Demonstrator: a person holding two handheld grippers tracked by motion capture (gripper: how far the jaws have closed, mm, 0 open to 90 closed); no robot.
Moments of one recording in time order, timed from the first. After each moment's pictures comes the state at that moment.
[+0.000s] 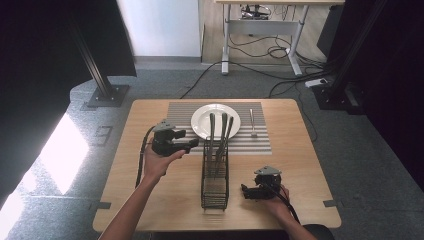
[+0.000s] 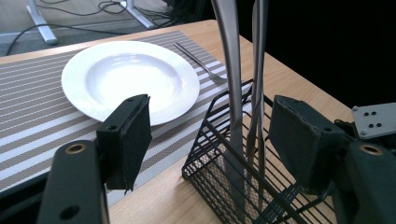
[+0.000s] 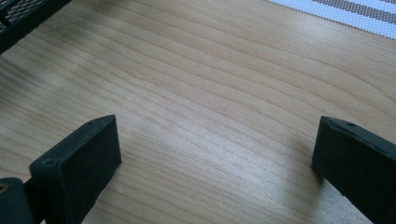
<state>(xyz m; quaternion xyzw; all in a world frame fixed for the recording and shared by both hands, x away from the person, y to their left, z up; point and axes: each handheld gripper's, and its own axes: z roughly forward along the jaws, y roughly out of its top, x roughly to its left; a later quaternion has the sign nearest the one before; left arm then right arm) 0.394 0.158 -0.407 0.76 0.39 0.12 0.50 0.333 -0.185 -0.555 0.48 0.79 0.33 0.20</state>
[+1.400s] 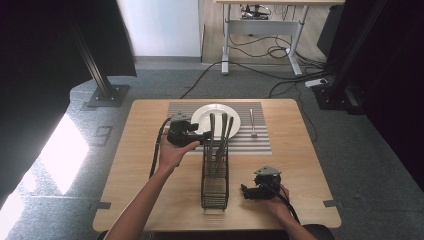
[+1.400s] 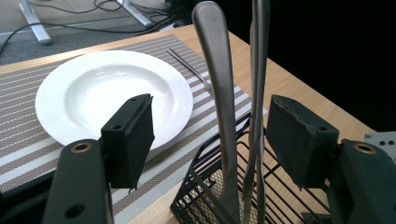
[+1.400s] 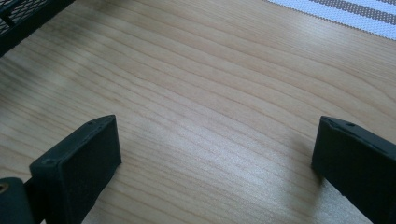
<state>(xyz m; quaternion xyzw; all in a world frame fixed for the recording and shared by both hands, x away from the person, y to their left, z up) 0.422 0.120 -0.402 0.77 0.39 0.11 0.49 0.333 -0.184 -0.556 0.48 0.79 0.33 0.20</state>
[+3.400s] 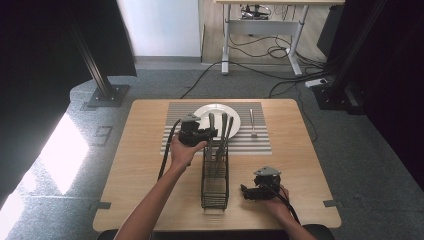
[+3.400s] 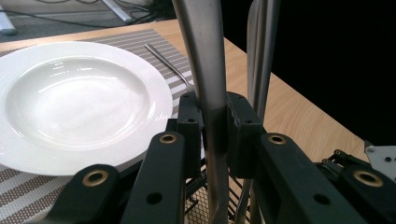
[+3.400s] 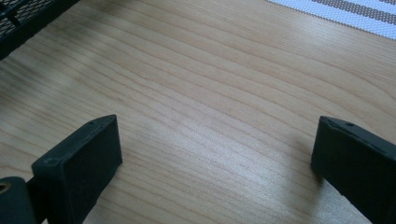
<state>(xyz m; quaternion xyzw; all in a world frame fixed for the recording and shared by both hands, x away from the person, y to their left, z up) 0.442 0.097 -0.429 0.76 0.38 0.07 0.52 0.332 -0.184 -0.556 0.47 0.79 0.34 0.20</state>
